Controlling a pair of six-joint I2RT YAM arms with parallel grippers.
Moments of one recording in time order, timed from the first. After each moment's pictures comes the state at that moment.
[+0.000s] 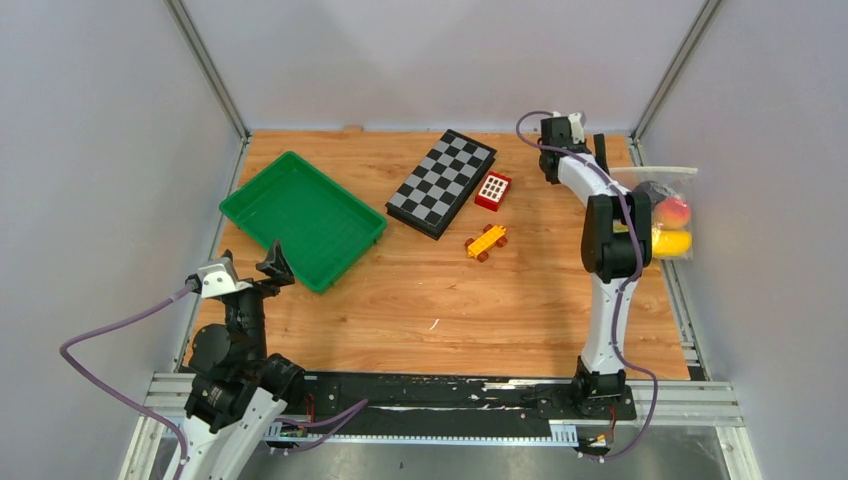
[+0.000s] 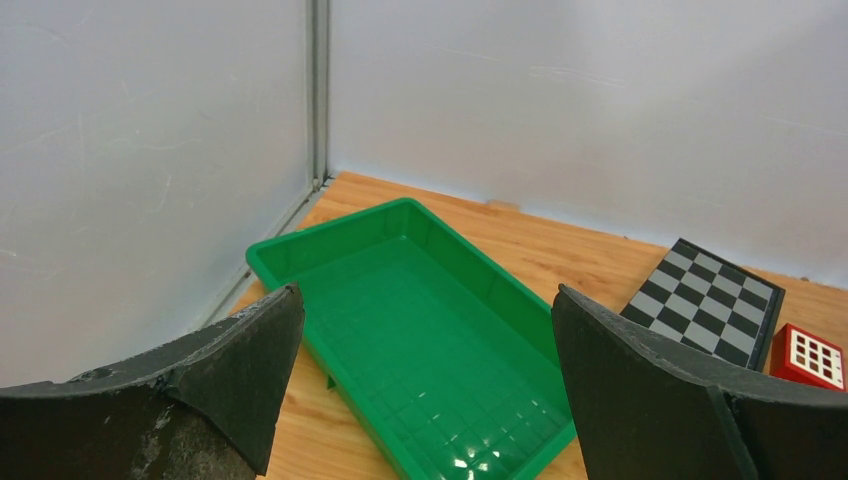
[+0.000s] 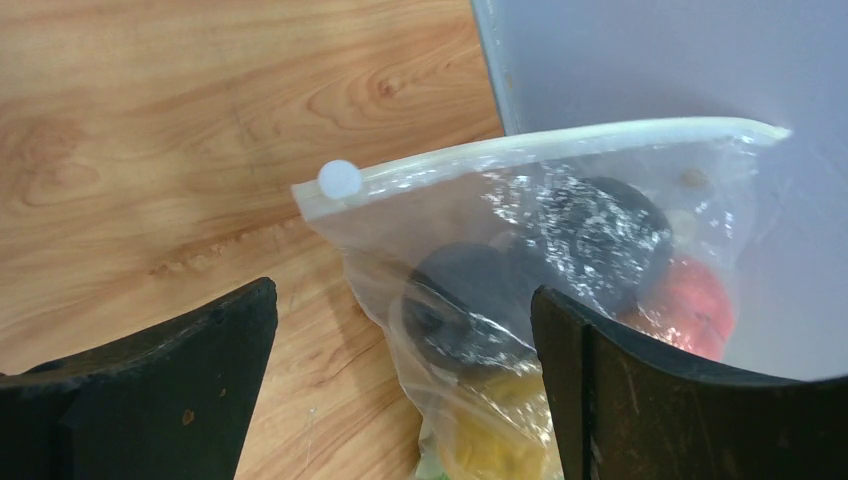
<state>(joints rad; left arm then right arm) -0.46 0.01 0.46 -0.17 -0.64 0.01 0.09 2.14 1.74 -0.41 0.79 -0.06</state>
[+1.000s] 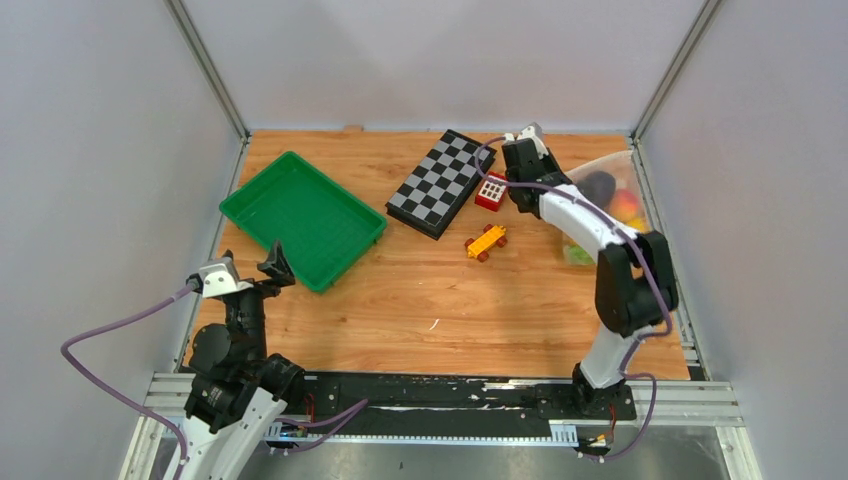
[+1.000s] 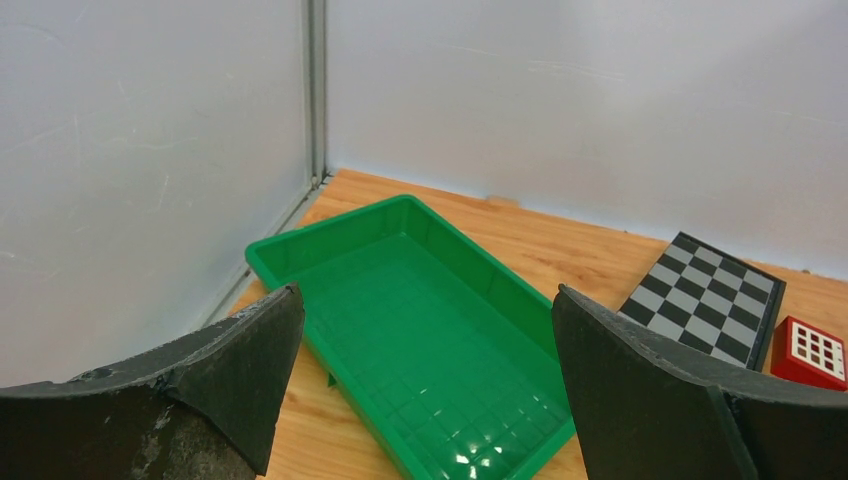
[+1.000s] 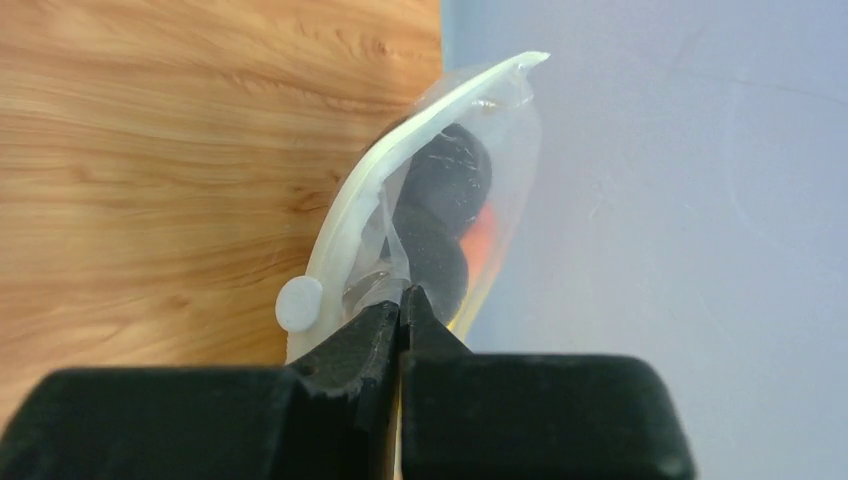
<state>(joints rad) -0.46 0.01 0.47 -0.18 -0.64 0.01 0.33 1.82 1.37 -0.35 0.92 -0.35</state>
